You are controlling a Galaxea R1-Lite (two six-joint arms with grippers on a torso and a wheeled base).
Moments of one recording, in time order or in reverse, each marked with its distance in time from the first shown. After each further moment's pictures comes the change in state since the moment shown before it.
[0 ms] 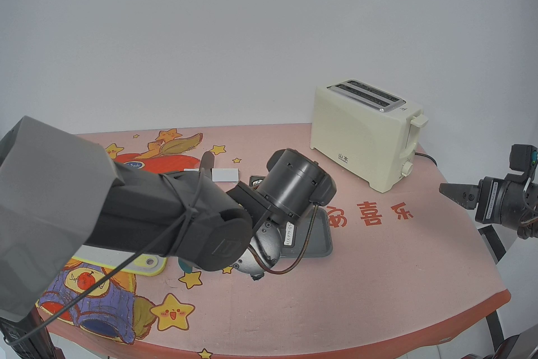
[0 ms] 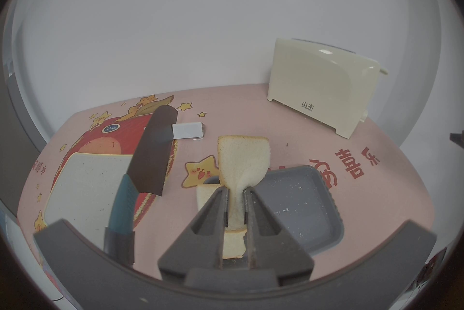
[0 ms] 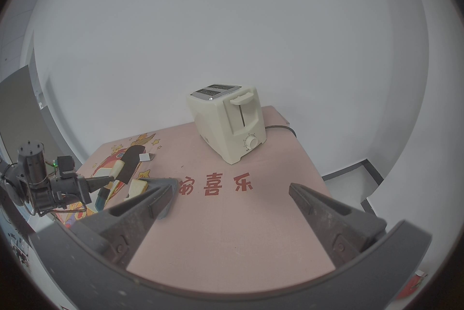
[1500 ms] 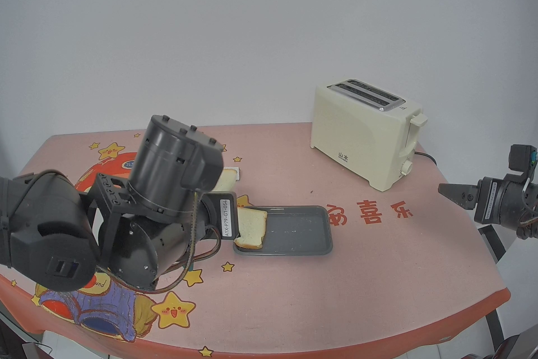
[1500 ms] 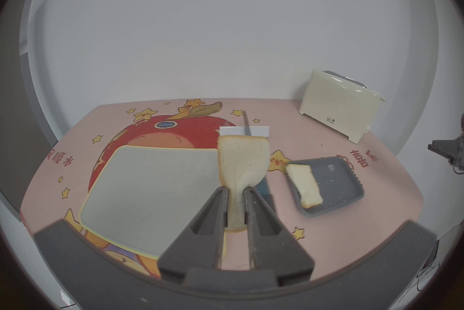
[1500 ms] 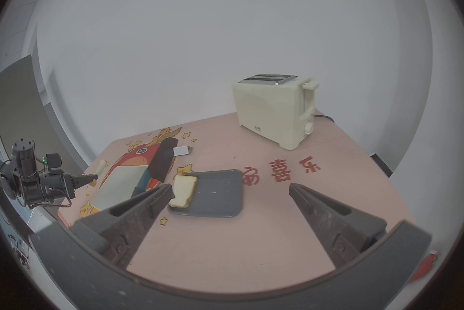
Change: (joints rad) left arm 0.045 -0.403 0.360 -0.259 -0.078 0.032; right arm 0.002 0.004 0.001 -0.005 0.000 0.002
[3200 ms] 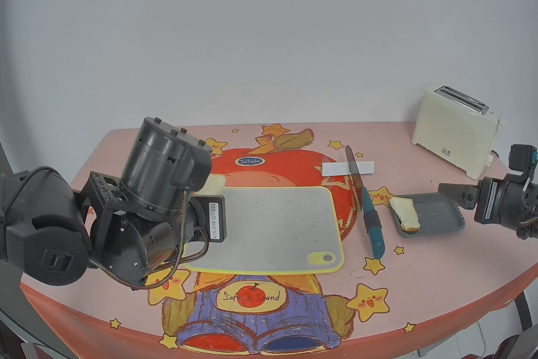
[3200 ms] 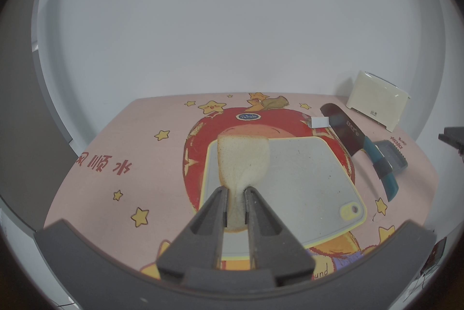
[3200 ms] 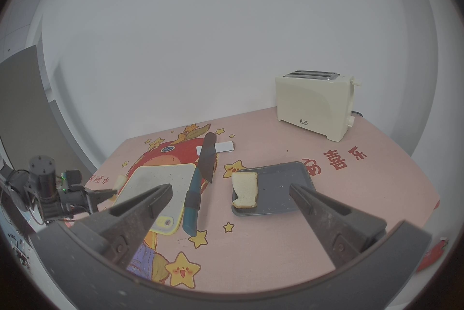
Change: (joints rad) left arm 0.033 -0.023 0.010 0.075 -0.010 0.010; right arm 0.000 -0.001 0.001 -0.003 0.000 0.000
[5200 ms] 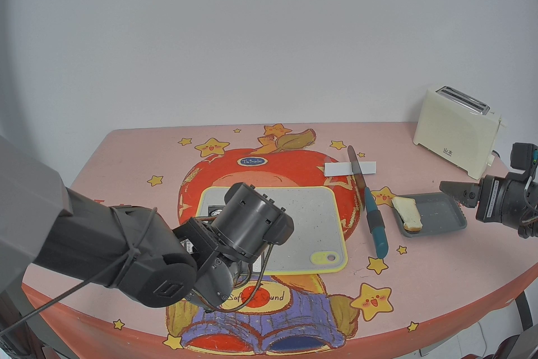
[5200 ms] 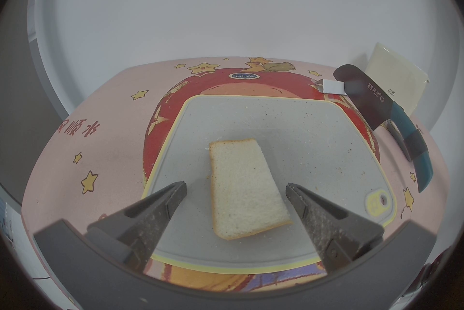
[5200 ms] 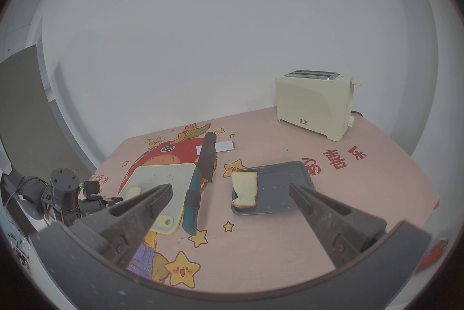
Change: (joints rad) left arm -0.061 0.282 -0.040 0.008 0.040 -0.148; right arm 0.001 -0.006 -0.002 -0.002 -0.002 0.000
